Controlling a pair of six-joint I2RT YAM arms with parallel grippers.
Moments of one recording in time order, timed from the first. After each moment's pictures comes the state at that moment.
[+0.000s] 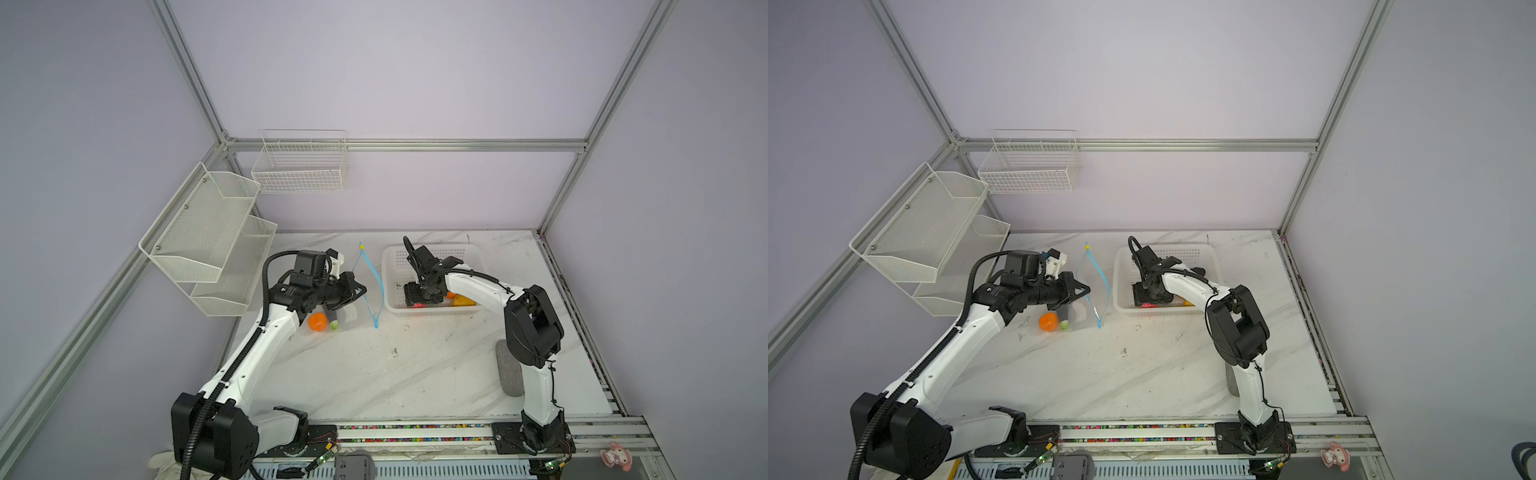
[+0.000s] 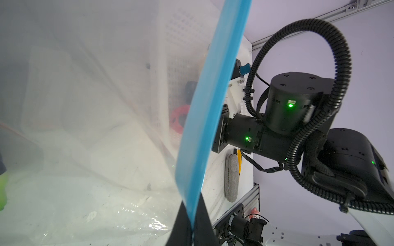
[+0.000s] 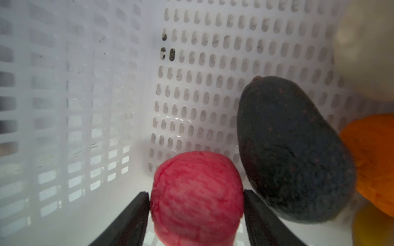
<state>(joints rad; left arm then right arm) -0.23 1.25 1.11 -0.62 0.52 -0.68 0.66 2.05 1.63 -0.78 -0.02 0.45</state>
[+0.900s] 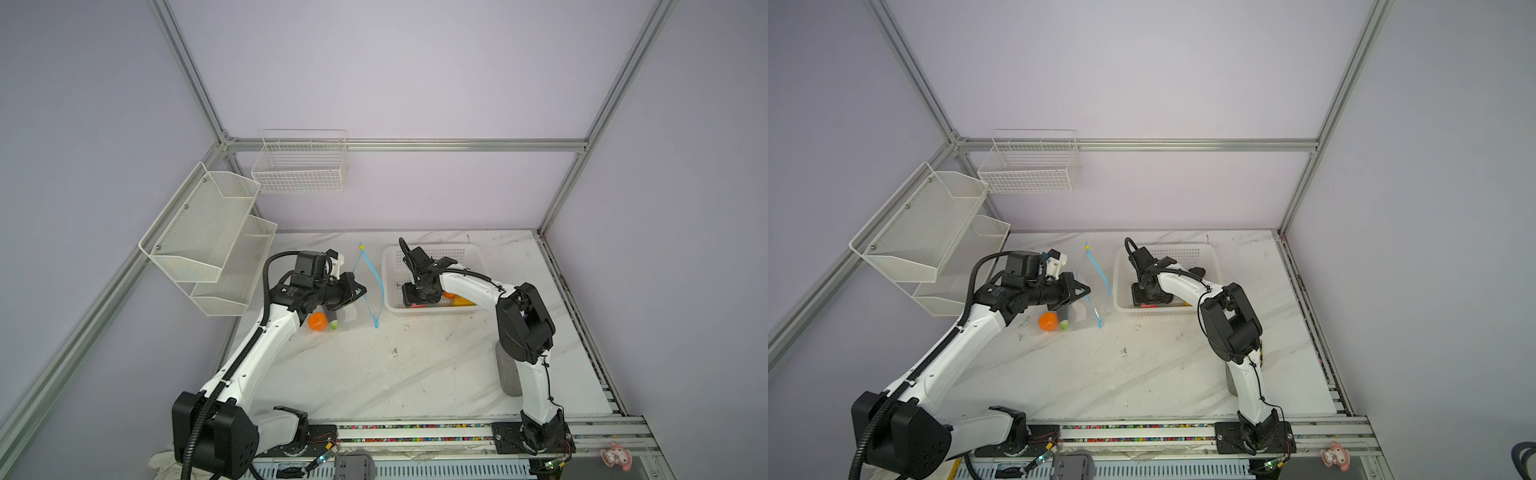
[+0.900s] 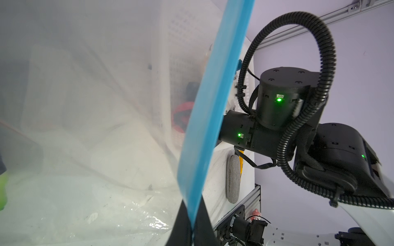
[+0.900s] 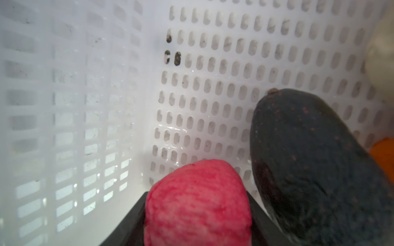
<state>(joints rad) -0.23 1.26 1.10 -0.61 0.52 -0.68 0.66 2.09 1.67 -0.76 -0.02 0.45</state>
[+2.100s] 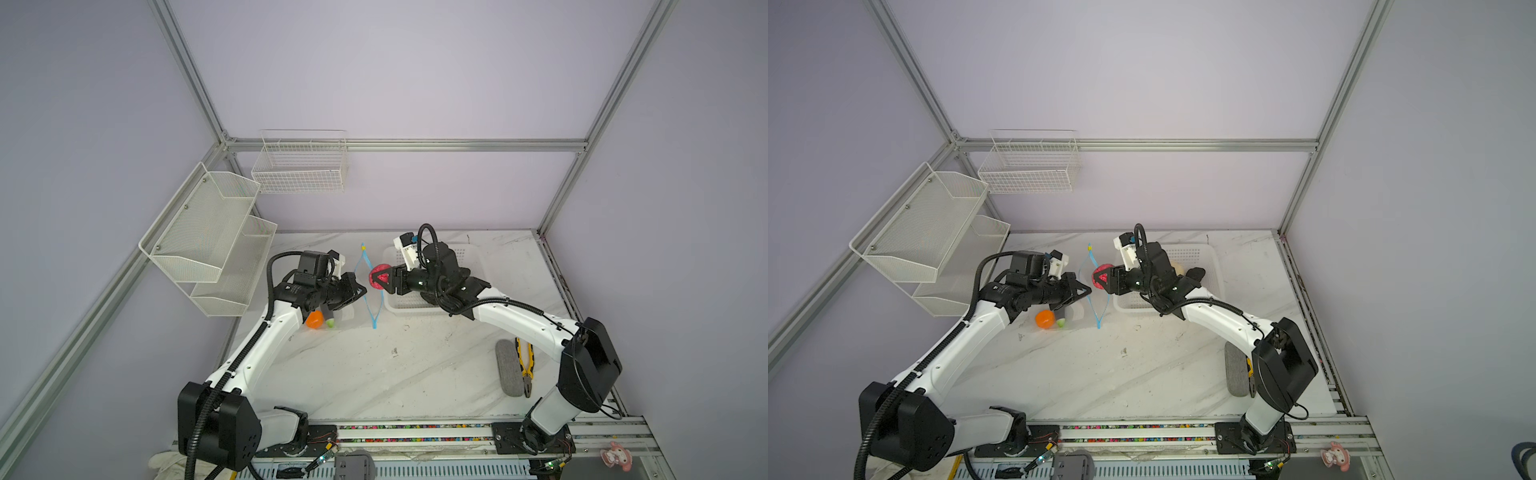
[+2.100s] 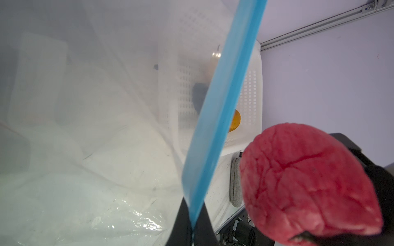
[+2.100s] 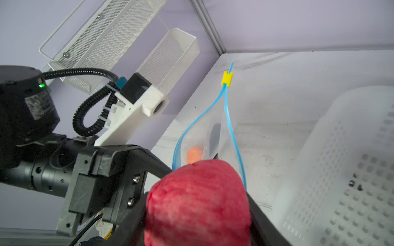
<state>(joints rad) -0.23 1.29 1.10 -0.59 0.50 -0.68 0.77 1.66 1.30 0.03 -0.37 0.52</state>
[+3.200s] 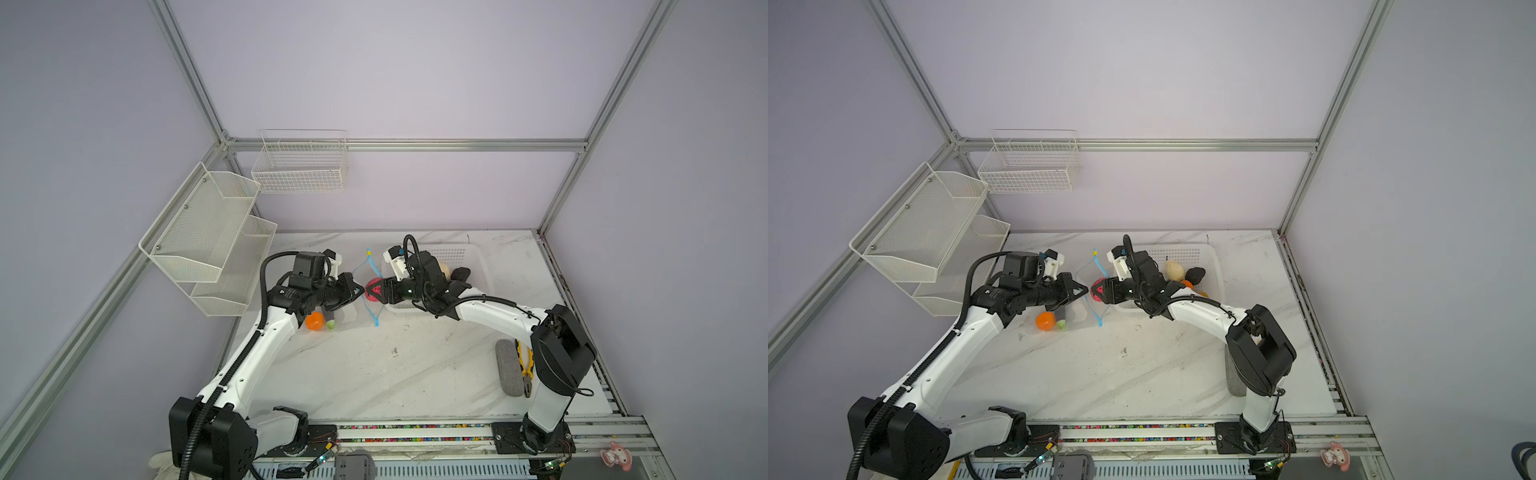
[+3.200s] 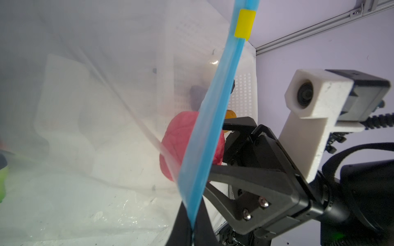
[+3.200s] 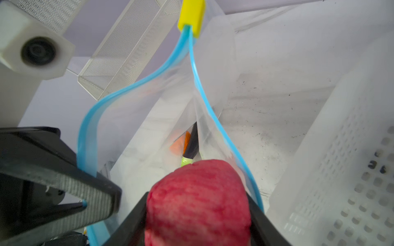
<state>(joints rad) -0.23 1.23 1.10 -0.62 0.48 -0.68 0.78 1.79 1.30 0.03 -0.37 0.50</state>
